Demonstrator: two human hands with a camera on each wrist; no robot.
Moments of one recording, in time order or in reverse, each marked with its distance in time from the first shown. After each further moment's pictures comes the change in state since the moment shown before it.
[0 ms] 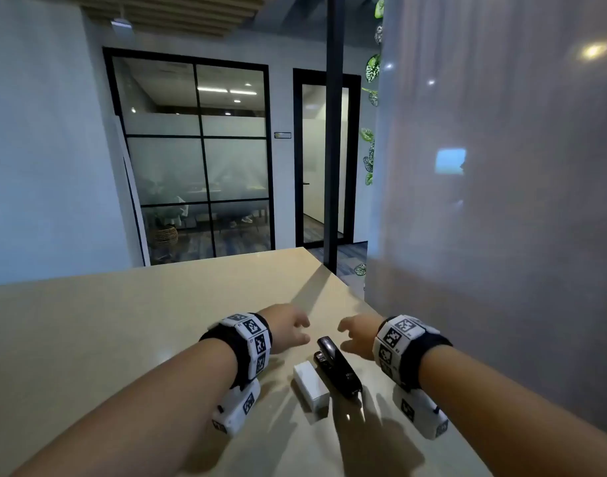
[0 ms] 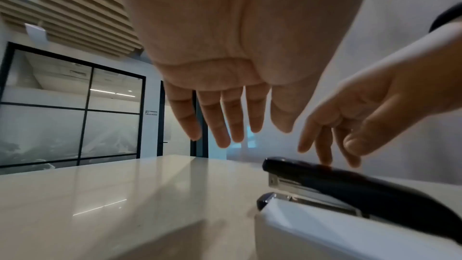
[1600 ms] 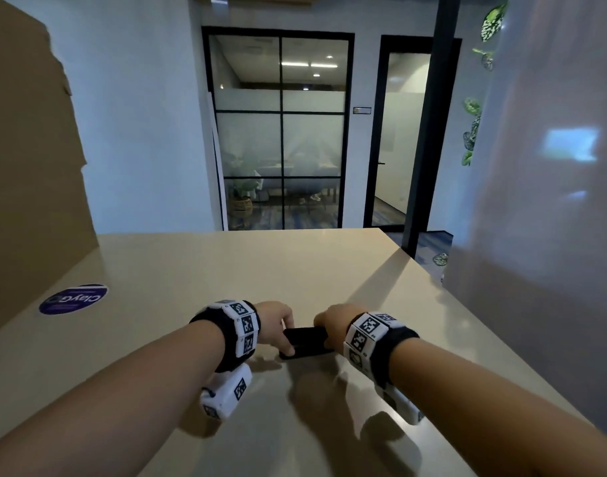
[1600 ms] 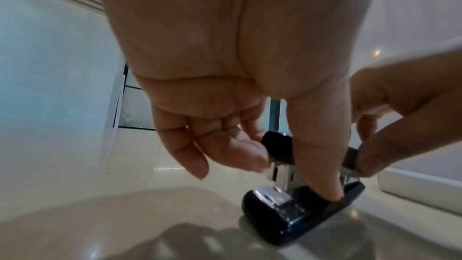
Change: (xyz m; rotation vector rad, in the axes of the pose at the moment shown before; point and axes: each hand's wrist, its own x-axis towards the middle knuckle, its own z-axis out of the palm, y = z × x) left_hand -0.074 -0.115 0.006 -0.067 -0.162 -0.360; right_hand 0.043 -0.154 0.034 -0.244 -0.070 -0.402
